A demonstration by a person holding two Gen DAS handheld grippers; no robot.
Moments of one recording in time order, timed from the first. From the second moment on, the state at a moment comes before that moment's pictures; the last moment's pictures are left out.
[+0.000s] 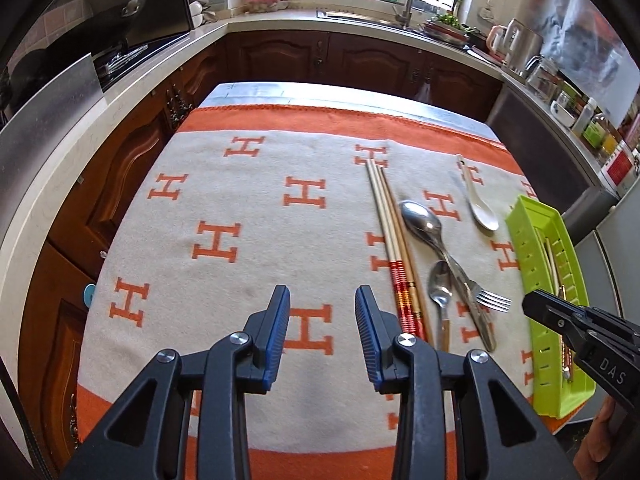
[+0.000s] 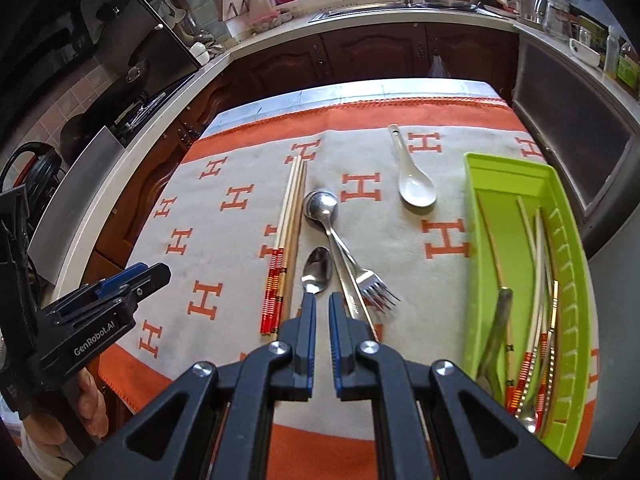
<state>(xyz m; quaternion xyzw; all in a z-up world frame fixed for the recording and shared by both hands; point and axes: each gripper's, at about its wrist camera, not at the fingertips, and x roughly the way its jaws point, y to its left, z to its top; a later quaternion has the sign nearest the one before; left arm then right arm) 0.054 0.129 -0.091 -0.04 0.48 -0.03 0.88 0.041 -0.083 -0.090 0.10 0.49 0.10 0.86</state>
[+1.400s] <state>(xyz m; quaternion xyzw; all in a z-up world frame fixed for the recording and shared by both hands) 0.104 0.135 -0.148 -0.08 0.53 -0.10 0.84 0.119 -0.008 -0.167 0.01 0.54 0.10 0.84</state>
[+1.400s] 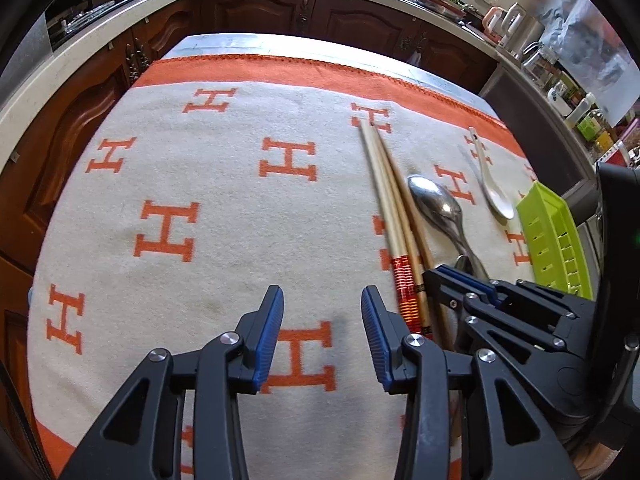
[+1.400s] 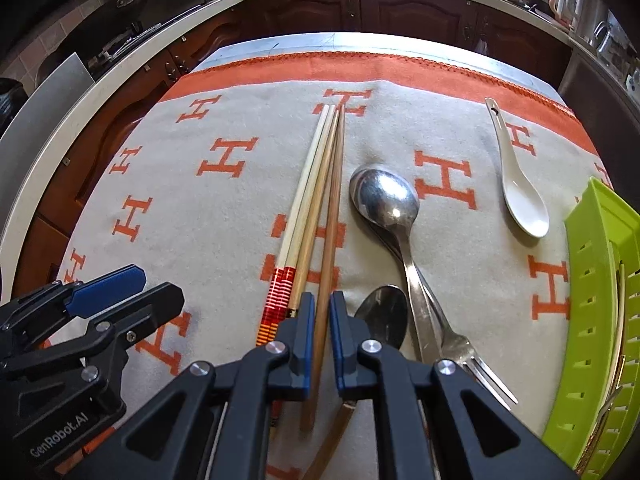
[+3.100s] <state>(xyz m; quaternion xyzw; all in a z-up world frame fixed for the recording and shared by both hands) 0.093 0.075 -0.114 -0.07 0.48 -0.08 0.87 0.060 -0.100 -0.122 0.17 0.47 0.12 0.86</state>
